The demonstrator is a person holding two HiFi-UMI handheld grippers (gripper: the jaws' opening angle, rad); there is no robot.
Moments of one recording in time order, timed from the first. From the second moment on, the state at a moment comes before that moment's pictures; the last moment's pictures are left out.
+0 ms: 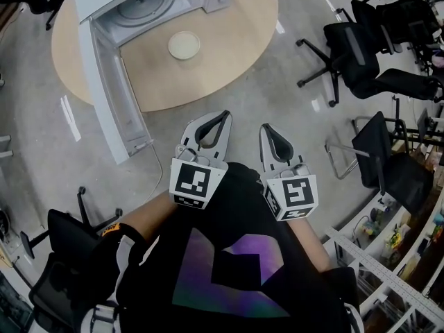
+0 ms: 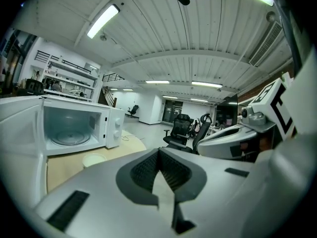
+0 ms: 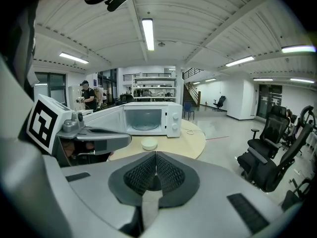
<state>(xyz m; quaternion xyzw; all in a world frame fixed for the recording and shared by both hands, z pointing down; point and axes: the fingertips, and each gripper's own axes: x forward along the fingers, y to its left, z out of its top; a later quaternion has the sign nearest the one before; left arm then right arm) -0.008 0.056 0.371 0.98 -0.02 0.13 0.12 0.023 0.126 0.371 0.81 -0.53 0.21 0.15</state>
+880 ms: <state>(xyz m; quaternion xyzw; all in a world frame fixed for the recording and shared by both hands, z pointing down) -0.028 -0.006 0.362 0.98 -0.15 0.12 0.11 0.021 0.048 0.368 0.72 -0.65 0.19 0.14</state>
